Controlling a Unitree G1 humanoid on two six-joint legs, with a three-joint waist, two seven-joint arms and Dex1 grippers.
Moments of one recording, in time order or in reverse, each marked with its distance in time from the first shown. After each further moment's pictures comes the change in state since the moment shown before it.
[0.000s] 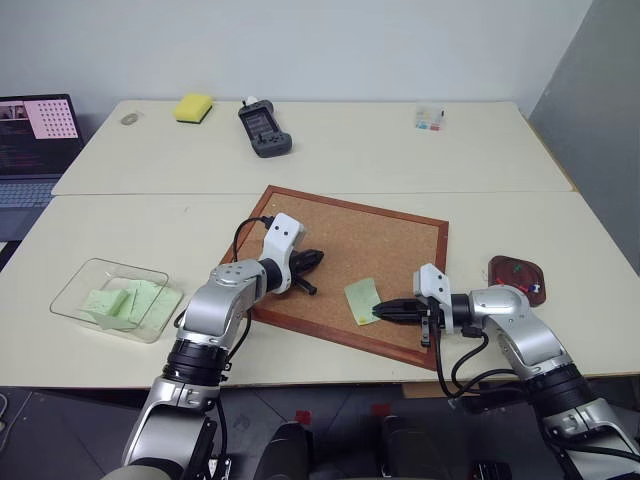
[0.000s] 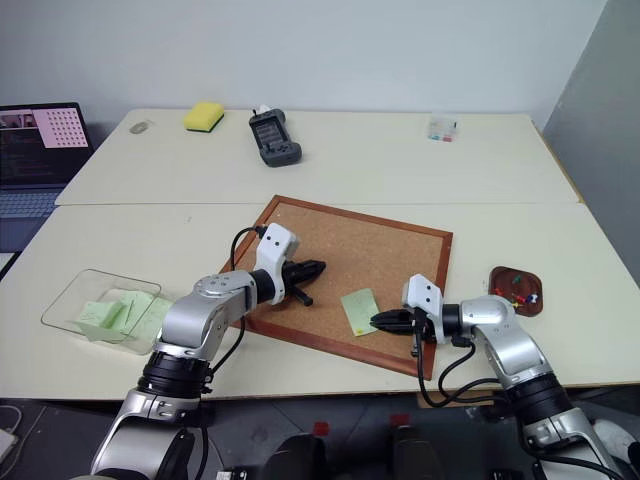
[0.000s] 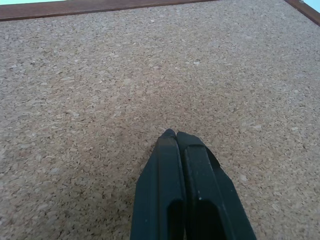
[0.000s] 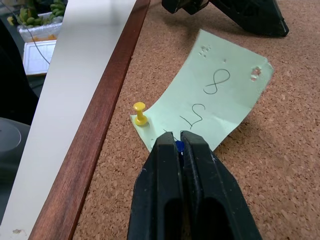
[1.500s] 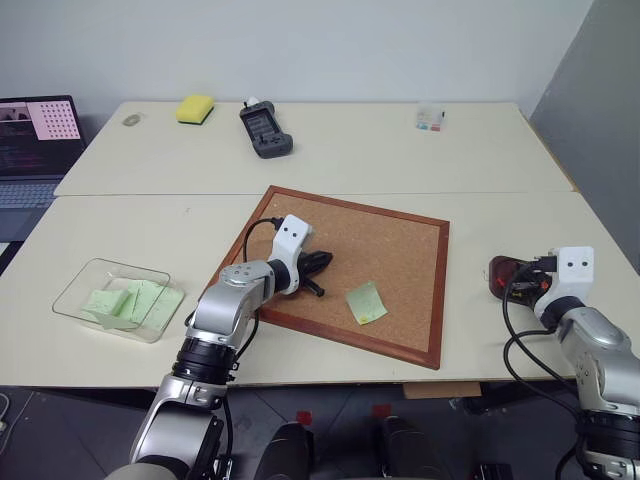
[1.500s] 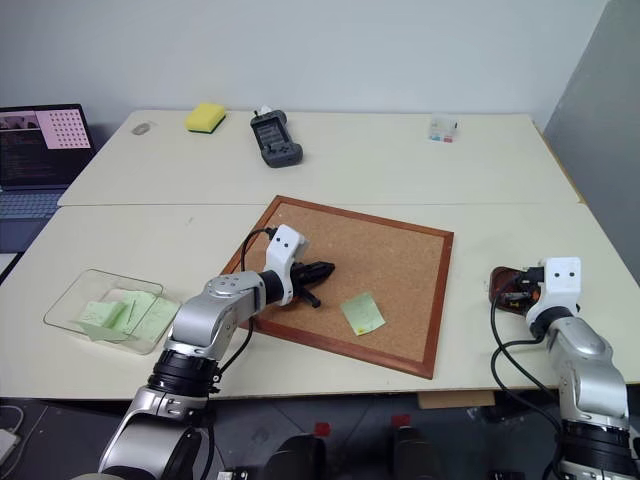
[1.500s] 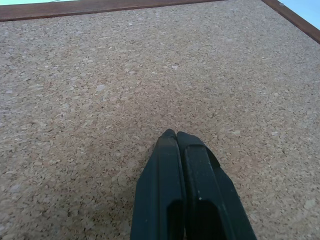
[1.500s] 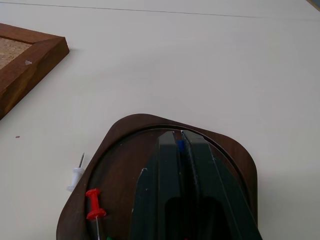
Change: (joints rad) left arm -0.012 -0.030 -0.022 0.035 0.001 -0.030 -0.017; right arm 0.232 0.056 -0.579 -0.159 0.000 0.324 -0.880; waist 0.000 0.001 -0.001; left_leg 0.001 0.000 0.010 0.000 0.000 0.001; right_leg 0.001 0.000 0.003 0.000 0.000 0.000
